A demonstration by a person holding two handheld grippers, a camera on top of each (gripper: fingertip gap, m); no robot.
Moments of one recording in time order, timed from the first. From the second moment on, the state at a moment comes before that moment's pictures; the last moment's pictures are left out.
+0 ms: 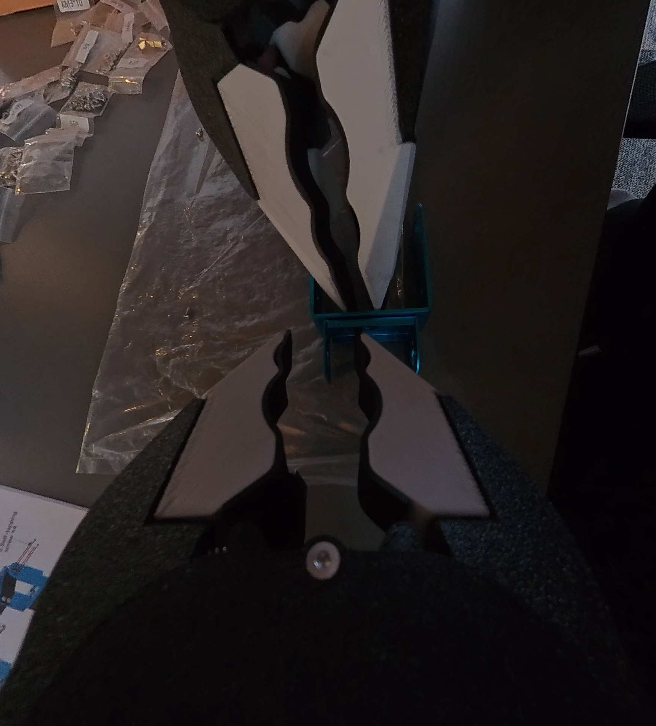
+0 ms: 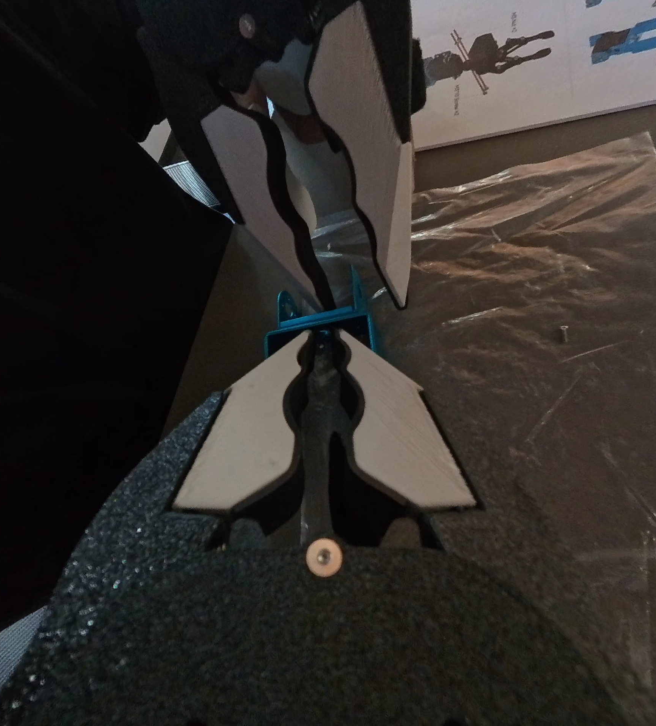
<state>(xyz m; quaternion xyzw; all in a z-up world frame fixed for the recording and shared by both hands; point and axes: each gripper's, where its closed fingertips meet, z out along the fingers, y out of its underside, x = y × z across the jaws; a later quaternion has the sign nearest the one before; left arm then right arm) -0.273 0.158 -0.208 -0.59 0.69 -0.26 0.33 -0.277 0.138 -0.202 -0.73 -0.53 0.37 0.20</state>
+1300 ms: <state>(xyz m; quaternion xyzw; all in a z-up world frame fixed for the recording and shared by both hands) -0.290 0.192 -0.186 -0.59 0.69 -0.25 0.33 -0.294 0.173 -0.187 -0.70 -0.63 0.26 0.22</state>
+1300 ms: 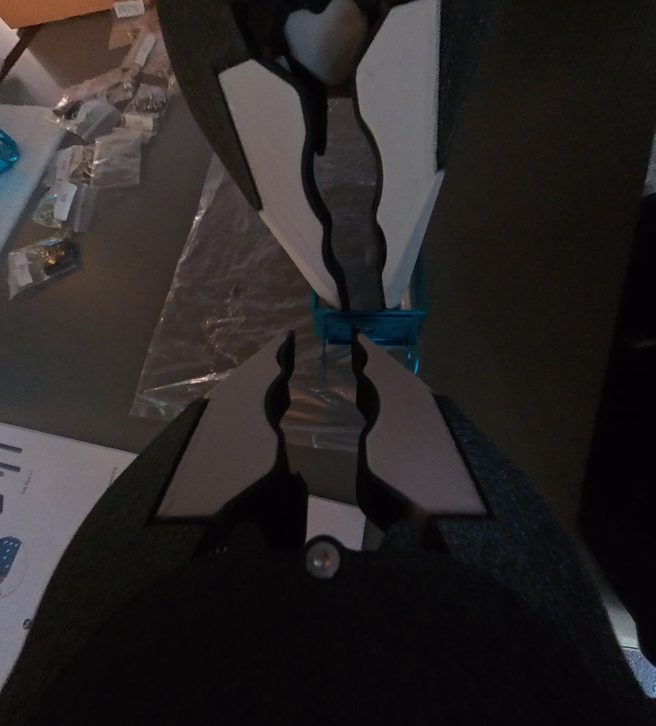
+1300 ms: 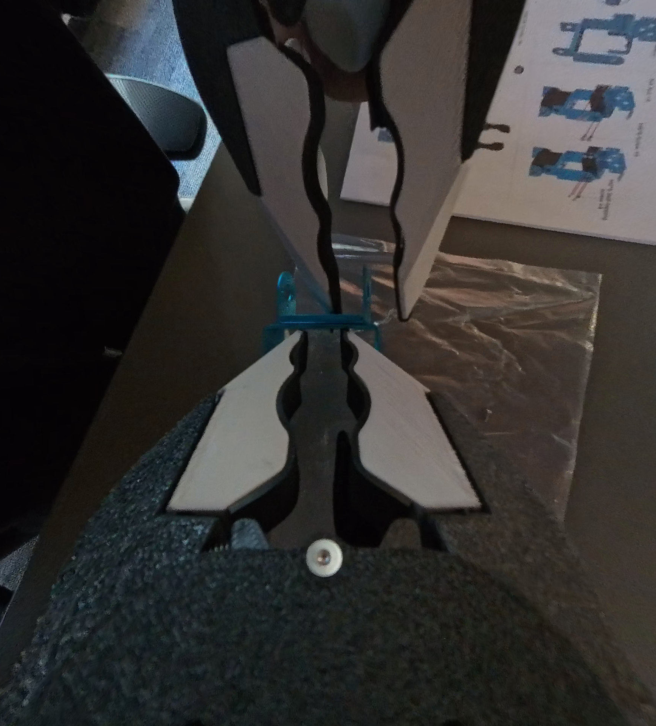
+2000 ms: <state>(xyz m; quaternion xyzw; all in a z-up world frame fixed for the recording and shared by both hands) -0.280 0.235 -0.207 -0.58 0.73 -0.20 0.30 -0.285 0.220 -0.197 -0.72 -0.61 0.24 0.22</state>
